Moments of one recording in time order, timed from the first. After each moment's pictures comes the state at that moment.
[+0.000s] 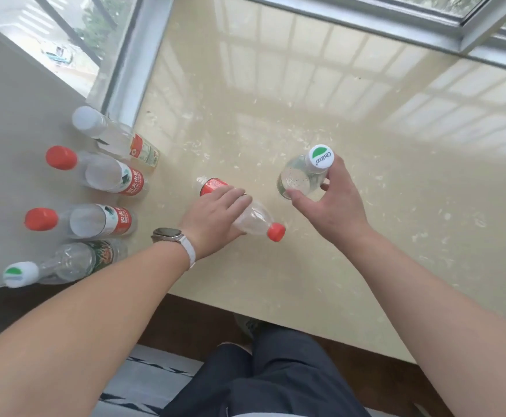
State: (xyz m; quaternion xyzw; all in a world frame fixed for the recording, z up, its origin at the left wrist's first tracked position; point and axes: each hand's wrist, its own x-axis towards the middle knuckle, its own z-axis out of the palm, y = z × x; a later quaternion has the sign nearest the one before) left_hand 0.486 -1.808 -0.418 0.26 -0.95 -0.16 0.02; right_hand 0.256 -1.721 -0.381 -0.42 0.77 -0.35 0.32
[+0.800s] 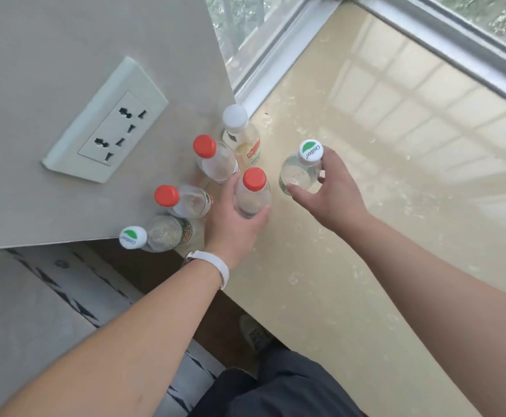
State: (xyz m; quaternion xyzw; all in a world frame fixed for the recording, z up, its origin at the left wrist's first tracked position) left_hand 0.570 -1.823 -0.392 0.73 -0.47 -0.42 0.27; right_hand 0.373 -1.871 -0.400 -0.58 0.65 -0.26 0.41
